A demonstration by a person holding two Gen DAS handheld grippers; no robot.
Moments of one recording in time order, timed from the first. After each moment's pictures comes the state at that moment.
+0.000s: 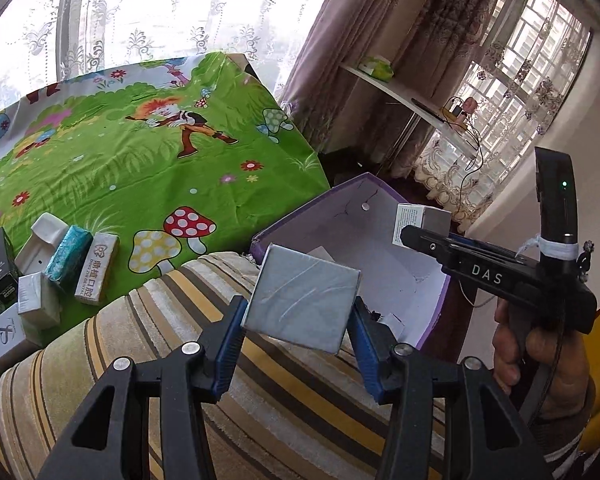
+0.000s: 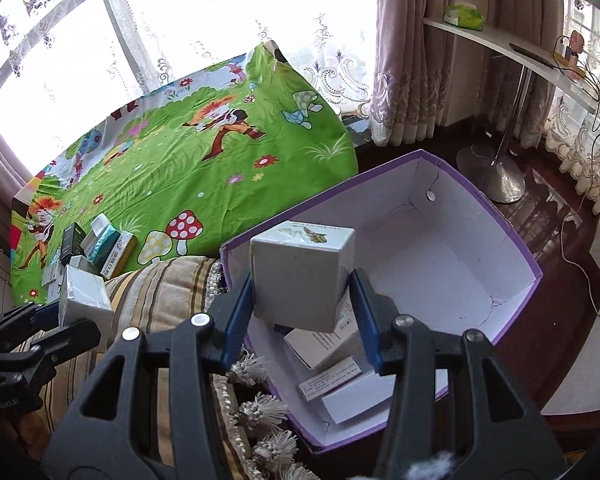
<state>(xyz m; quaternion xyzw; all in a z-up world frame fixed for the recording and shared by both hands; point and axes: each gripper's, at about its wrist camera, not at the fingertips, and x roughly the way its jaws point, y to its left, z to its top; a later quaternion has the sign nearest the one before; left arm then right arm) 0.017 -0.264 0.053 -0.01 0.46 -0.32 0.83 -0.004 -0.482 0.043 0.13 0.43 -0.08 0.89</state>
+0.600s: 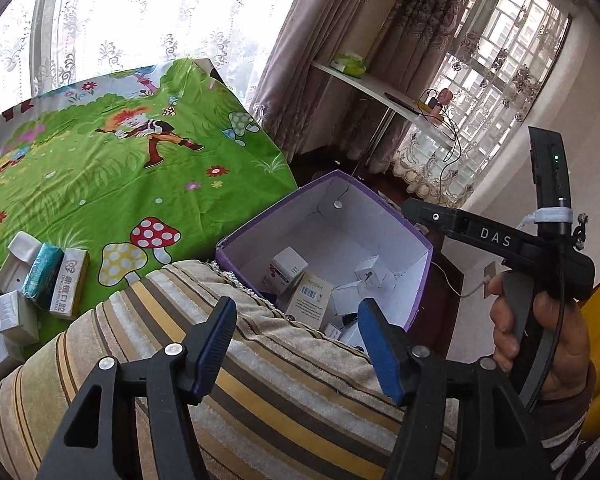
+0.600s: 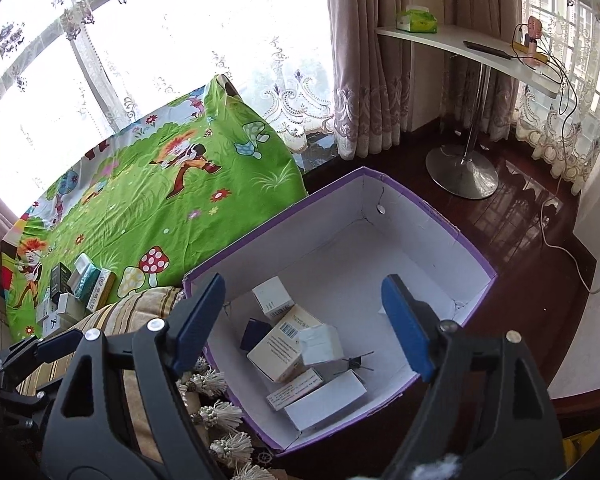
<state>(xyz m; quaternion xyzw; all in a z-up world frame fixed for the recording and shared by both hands) 0.012 -0.282 0.056 0.00 0.45 -0.36 0.82 -0.019 -0.517 0.061 0.16 0.40 -0.12 0.89</state>
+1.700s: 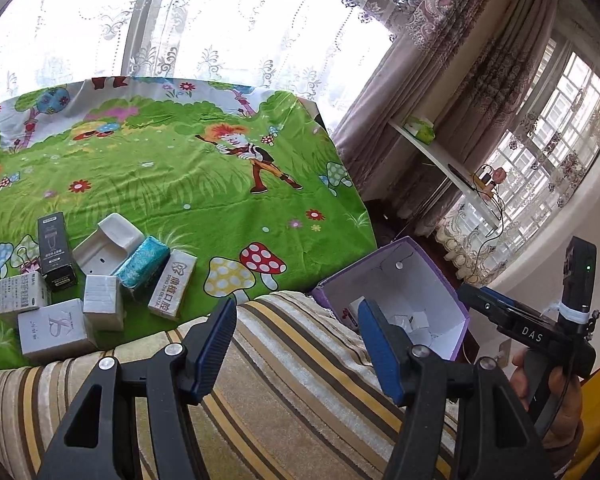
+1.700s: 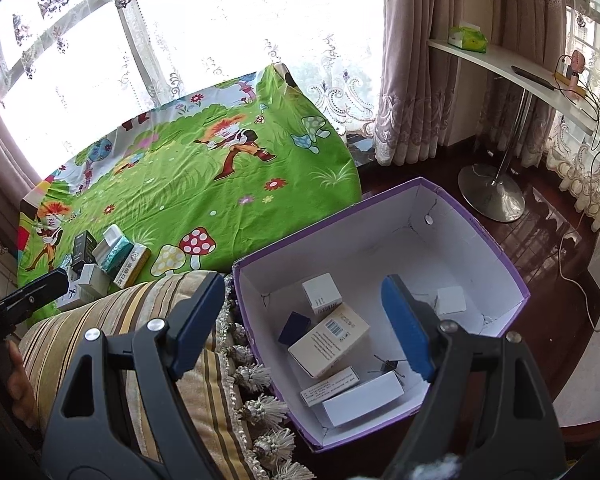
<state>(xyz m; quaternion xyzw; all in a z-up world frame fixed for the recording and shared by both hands) 0.046 -0.174 0.070 -0.10 0.42 -0.25 0.87 -0.006 -0.465 0.069 0.11 0.41 -0.05 0.90</state>
